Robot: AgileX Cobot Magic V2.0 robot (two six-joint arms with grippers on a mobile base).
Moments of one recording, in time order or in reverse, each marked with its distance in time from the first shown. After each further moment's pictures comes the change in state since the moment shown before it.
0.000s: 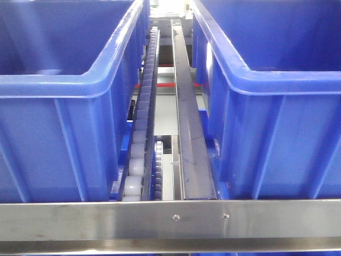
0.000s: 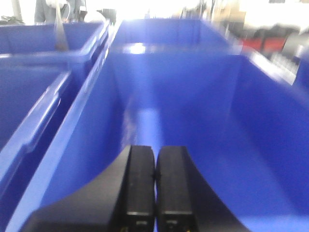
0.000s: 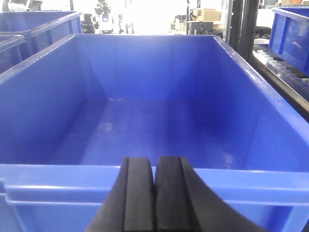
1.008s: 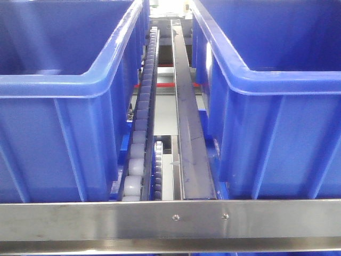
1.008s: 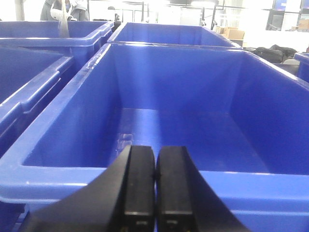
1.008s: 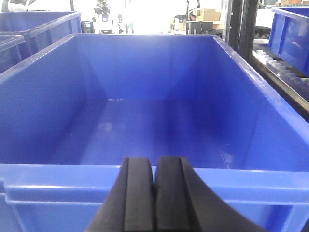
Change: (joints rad) left arm -0.002 -0.179 0.227 -0.025 -0.161 -0.049; right arm 0.000 0.000 0.002 0.000 -0.002 0.001
